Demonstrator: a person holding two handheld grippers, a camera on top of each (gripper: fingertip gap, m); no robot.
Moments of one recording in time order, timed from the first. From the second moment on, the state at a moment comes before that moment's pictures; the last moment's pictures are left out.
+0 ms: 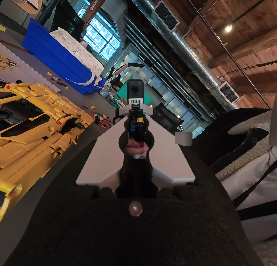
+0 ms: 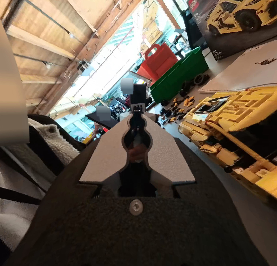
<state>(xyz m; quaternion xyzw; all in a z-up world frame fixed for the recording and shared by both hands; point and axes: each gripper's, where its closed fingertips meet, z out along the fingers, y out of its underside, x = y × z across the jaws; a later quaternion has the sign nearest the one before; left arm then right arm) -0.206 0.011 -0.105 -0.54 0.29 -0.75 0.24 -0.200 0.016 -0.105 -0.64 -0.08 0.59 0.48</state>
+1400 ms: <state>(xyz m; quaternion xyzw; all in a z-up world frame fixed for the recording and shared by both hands) -0.196 0.010 -0.123 -0.58 0.31 -0.72 0.23 -0.117 -0.021 -0.213 -0.90 -0.32 0.14 0.27</state>
